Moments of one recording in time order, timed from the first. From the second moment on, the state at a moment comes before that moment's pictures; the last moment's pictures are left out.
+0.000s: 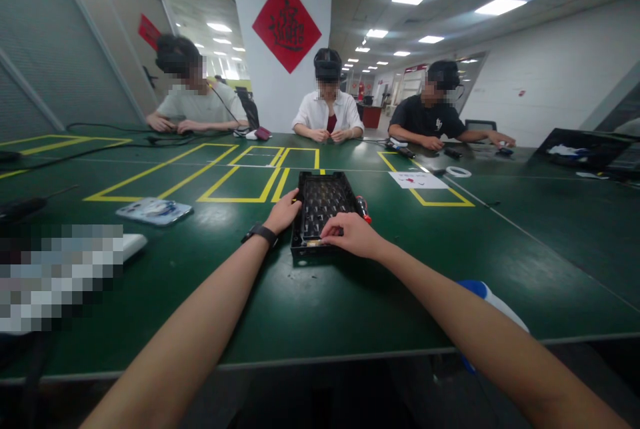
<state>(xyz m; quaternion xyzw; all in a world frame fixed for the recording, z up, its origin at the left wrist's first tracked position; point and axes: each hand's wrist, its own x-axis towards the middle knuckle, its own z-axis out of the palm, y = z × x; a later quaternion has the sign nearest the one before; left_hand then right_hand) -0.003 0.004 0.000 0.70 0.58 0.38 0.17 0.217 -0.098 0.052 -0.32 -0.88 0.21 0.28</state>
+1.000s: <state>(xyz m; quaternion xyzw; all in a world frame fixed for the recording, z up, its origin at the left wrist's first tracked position) -0.001 -0.001 0.005 0.71 0.58 0.37 0.15 0.218 -0.099 0.057 -0.31 -0.87 0.22 0.29</state>
